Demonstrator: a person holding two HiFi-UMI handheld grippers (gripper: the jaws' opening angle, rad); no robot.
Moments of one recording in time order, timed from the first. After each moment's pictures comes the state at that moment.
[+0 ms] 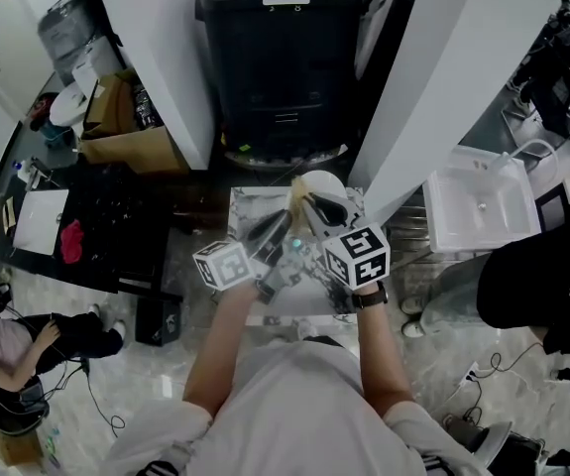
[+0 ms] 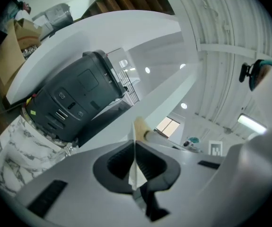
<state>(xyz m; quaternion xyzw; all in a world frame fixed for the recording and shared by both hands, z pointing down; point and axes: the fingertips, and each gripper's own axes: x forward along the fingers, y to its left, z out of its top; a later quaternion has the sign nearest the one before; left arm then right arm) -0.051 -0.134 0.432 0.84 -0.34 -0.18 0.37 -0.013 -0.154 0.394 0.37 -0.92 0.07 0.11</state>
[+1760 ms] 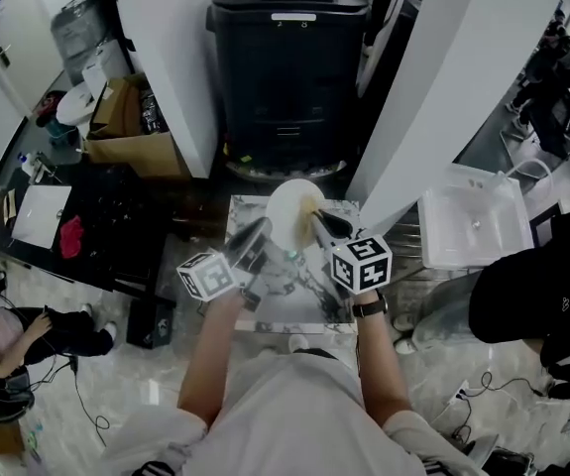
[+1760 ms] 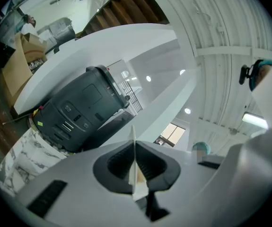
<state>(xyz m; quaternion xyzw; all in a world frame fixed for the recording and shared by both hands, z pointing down) -0.083 -0.116 0.419 0.83 -0.39 -0.21 0.34 0.015 -0.147 0.423 0.37 -0.91 0.12 0.12</state>
